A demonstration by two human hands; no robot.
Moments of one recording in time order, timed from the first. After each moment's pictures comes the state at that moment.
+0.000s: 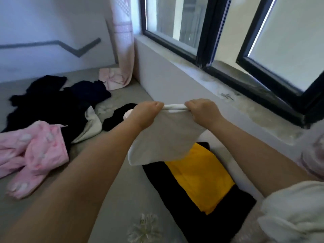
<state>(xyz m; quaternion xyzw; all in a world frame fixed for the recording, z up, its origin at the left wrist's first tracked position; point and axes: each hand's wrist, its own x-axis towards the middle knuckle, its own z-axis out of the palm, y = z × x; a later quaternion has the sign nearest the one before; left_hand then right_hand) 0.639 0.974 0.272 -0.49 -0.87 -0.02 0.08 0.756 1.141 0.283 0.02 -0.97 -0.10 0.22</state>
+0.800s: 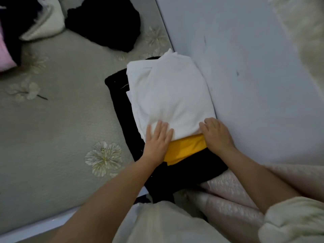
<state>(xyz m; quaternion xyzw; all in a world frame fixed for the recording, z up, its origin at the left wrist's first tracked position) 0.829 1.084 -0.005 -0.40 -0.90 0.07 -0.15 0.882 1.284 0.016 0.03 -0.99 -0.07 -0.11</state>
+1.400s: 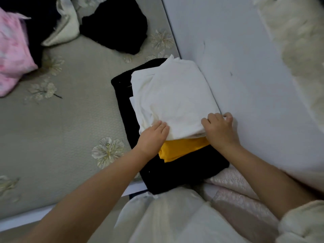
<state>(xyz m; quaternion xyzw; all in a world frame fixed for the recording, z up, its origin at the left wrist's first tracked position) 0.819 1.089 0.031 -0.39 -0.89 0.00 -0.23 0.881 1.301 0.043 0.05 -0.99 -0.10 0.08</state>
